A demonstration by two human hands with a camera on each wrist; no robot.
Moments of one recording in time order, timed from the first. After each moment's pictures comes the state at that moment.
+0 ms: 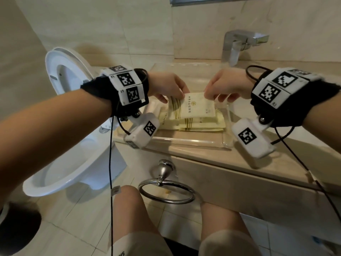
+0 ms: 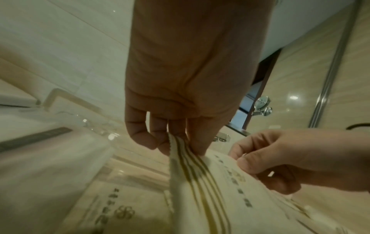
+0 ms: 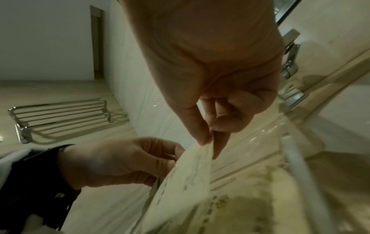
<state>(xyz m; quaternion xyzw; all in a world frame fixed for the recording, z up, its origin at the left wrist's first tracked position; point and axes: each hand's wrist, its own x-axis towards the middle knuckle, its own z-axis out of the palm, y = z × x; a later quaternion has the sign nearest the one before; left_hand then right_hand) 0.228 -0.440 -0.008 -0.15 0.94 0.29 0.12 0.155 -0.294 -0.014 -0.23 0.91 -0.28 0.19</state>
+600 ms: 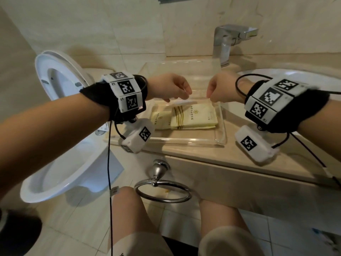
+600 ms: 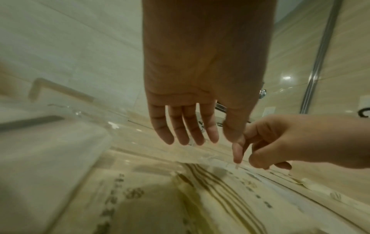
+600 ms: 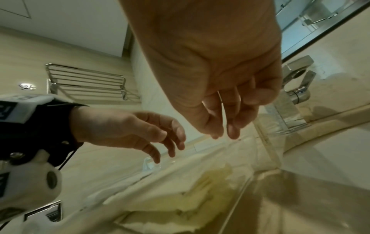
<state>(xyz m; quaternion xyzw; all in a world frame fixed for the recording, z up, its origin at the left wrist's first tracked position) 0.217 -0.428 -0.021 -0.10 0.95 0.28 0.07 0.149 -0.280 -0.033 -0.28 0.94 -0.16 0.07</state>
